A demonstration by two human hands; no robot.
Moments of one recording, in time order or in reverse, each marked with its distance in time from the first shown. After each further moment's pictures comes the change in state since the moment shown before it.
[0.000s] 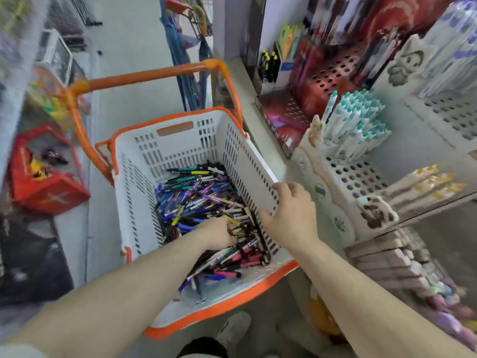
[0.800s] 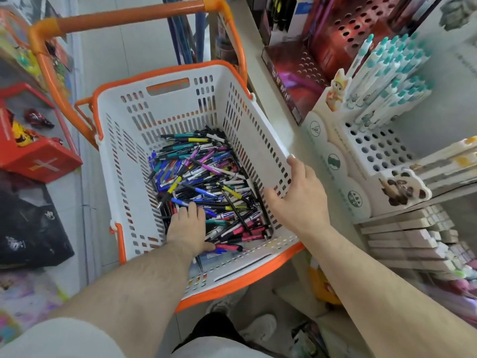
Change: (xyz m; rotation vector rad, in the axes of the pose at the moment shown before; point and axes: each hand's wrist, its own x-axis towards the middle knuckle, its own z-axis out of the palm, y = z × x) left_hand -0.002 -0.072 0.075 0.576 0.183 -0.127; right_hand -0.008 0.010 0.015 0.068 -0.057 0.033
